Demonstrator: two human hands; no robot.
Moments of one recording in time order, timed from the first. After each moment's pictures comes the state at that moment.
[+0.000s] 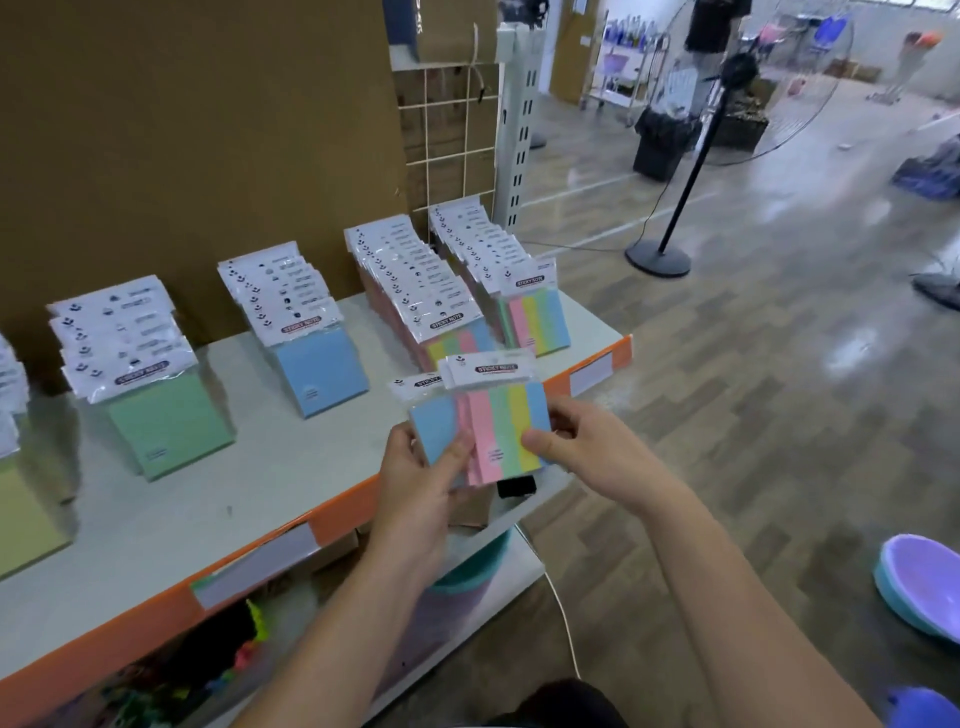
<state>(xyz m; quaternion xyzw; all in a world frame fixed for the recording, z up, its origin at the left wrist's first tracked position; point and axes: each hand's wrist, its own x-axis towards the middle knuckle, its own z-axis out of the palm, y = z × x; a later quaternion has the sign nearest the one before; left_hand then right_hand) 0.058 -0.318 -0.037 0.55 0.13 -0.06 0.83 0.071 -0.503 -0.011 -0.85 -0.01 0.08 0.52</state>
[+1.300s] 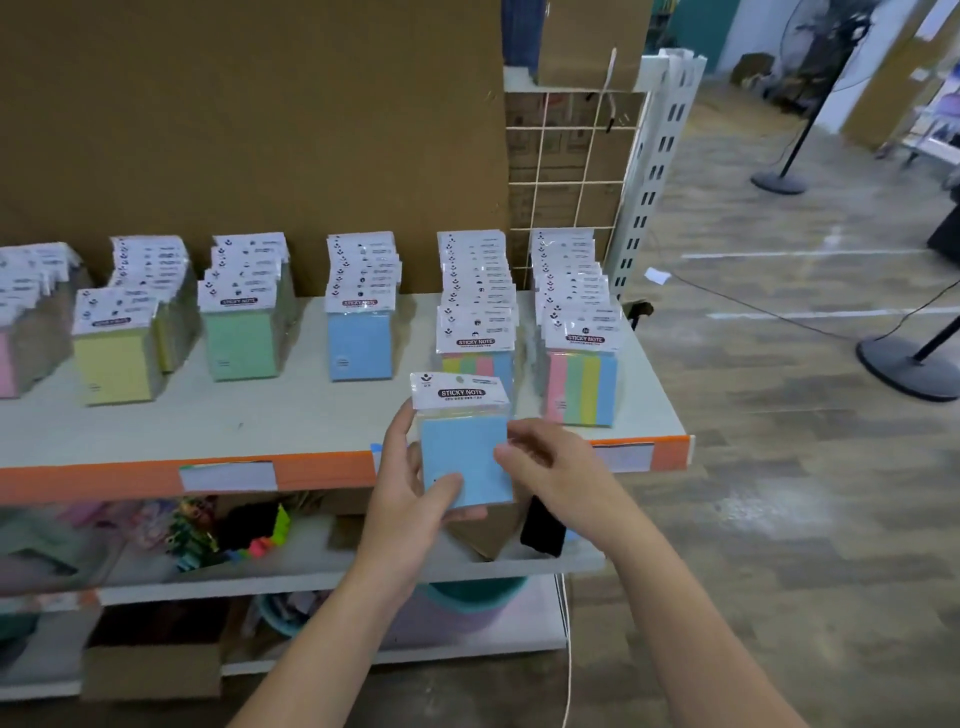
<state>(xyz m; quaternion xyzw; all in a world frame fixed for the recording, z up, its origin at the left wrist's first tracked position) 0.059 -0.406 -0.043 0.61 0.17 0.15 0.76 0.150 -0.553 -0.024 -0.79 -0.21 0.18 0.54</state>
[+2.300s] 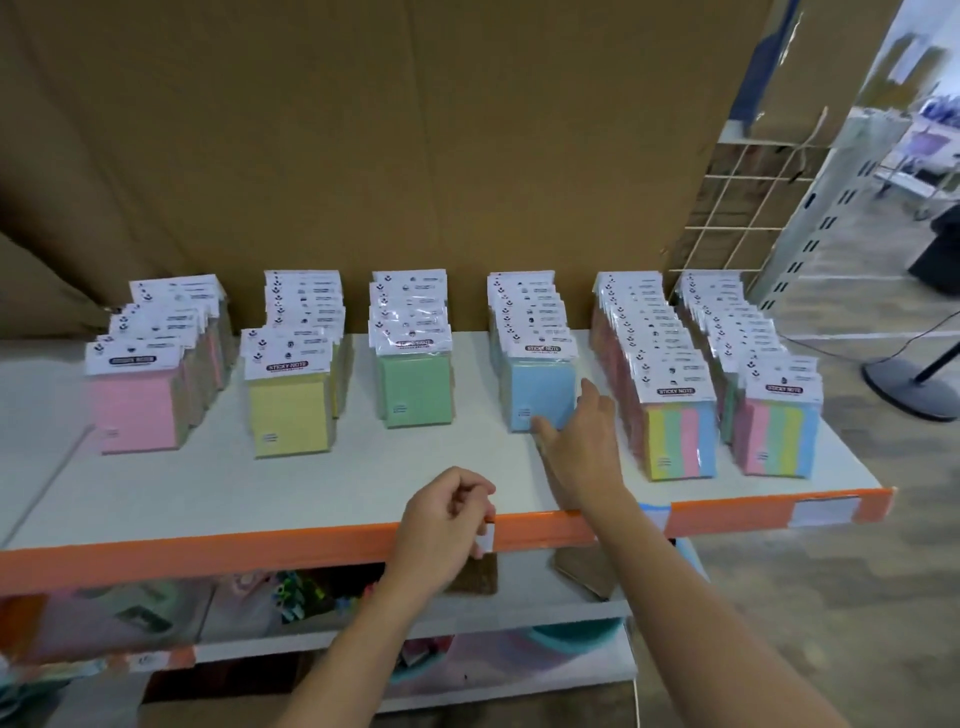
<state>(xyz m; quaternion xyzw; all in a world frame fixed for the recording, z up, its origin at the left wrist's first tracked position) 0.031 -0.179 -0.057 0.74 0.19 0.06 0.64 0.164 -0.306 -0.045 -0.92 -0.05 -0.02 0.39</state>
